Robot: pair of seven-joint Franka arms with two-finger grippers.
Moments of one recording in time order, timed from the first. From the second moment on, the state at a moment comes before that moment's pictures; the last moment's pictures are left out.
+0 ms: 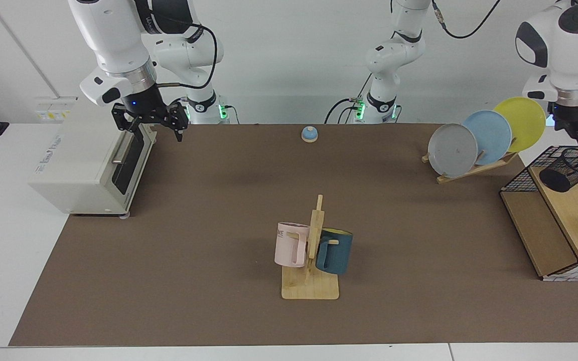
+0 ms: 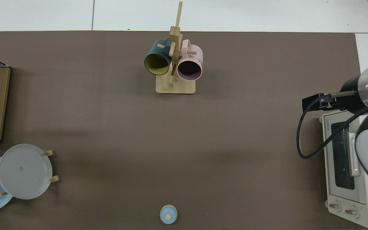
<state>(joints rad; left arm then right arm) 0.44 0.02 -0.29 -1.67 0.54 1.85 1.57 0.15 0.01 -0.06 -1.57 -0.01 1.59 0.08</state>
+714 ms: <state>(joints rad) 0.31 -0.02 -0.30 -1.77 0.19 1.73 0.66 0.15 0.01 -0.06 -1.57 -0.01 1.59 0.08</state>
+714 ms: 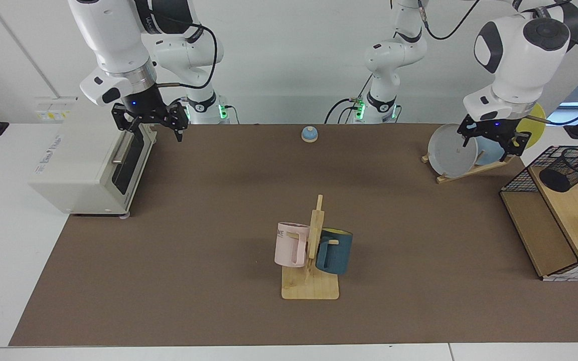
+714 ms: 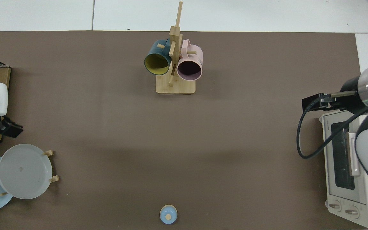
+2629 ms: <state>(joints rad) 0.24 -0.12 -0.33 -1.77 0.01 1.76 -0.03 0.15 0.01 -0.06 -1.57 -0.01 1.59 0.08</state>
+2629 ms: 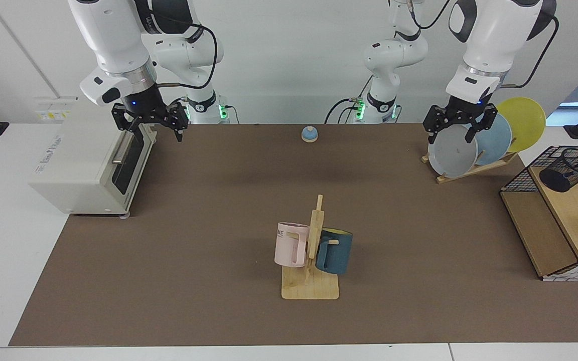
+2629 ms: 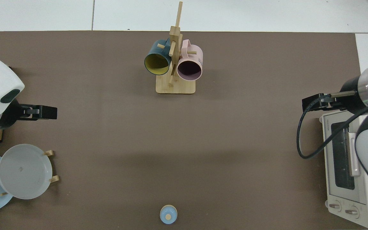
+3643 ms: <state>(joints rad) -0.06 -0.12 -0.01 -1.77 0.01 1.76 -0.01 0.15 0.01 -0.06 -1.57 -0.01 1.59 0.08</state>
